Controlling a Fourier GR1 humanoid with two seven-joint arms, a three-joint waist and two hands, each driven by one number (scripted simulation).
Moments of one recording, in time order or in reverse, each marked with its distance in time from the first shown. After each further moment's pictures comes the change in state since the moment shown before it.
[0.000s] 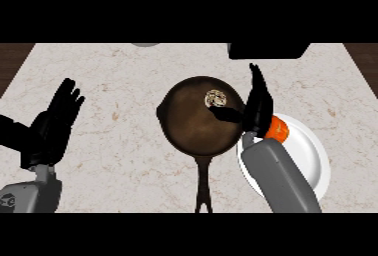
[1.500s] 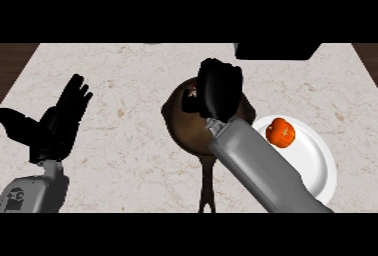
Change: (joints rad) left arm -0.034 0.002 -0.044 0.012 0.001 0.021 0.002; right arm -0.276 0.004 0.250 -0.101 0.569 0.566 0.512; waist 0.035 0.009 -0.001
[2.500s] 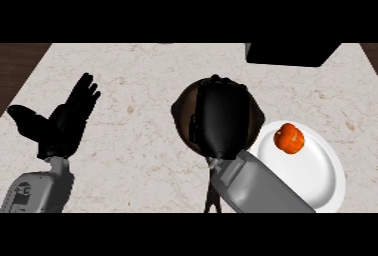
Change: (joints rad) left arm -0.024 0.006 -0.031 0.038 0.015 -0.026 -0.017; right arm 0.141 0.003 0.082 -0.370 0.138 0.356 0.005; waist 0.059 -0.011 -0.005
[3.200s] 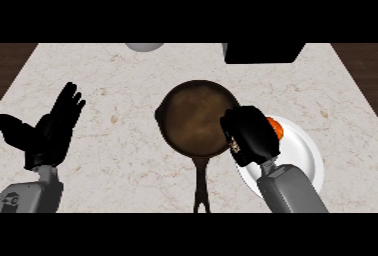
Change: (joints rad) left arm 0.067 0.019 0.047 -0.001 -0.004 0.034 -0.011; right arm 0.360 -0.048 -0.247 0.067 -0.019 -0.041 -0.961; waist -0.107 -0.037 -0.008
